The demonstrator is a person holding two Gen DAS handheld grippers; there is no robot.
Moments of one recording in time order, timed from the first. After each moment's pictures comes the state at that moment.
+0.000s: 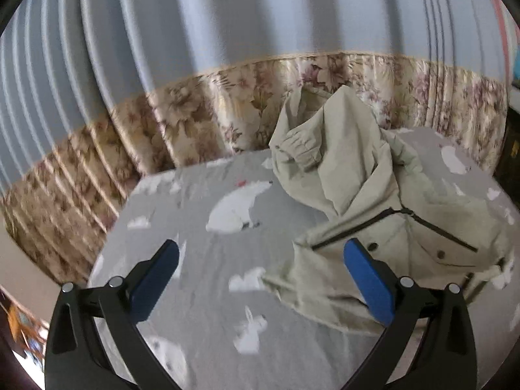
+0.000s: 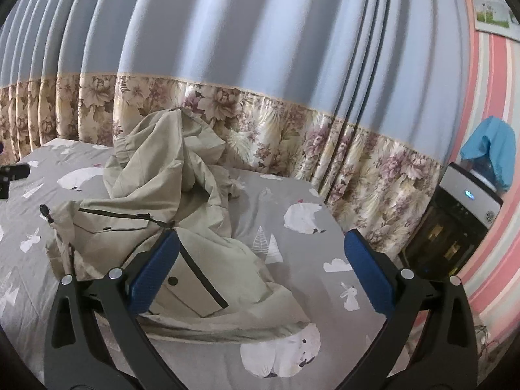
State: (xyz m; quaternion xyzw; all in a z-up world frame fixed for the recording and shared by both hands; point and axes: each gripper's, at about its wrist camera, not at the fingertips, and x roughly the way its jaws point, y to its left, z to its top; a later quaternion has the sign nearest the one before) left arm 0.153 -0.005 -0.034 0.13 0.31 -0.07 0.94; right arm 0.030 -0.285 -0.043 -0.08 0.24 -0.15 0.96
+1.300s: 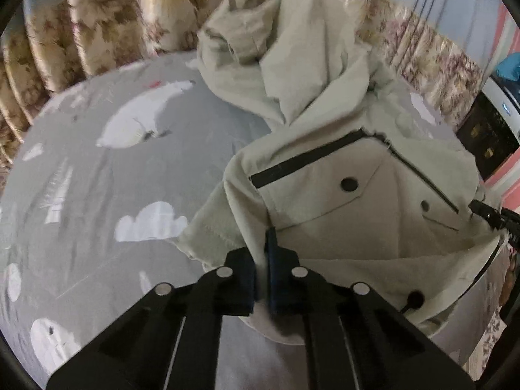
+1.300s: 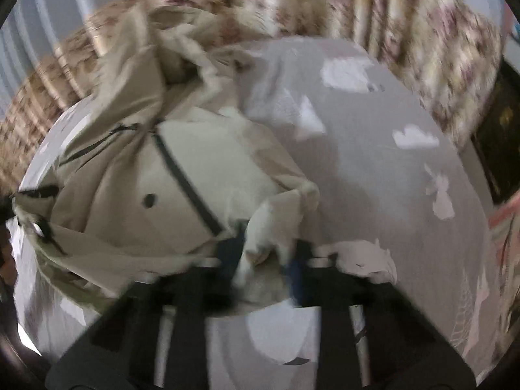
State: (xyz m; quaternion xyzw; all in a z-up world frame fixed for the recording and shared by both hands) left arm 0.203 -0.014 -0.129 0.04 0.47 -0.20 0.86; right arm 0.085 -0.351 -0.148 0.07 0.44 -0.04 0.89
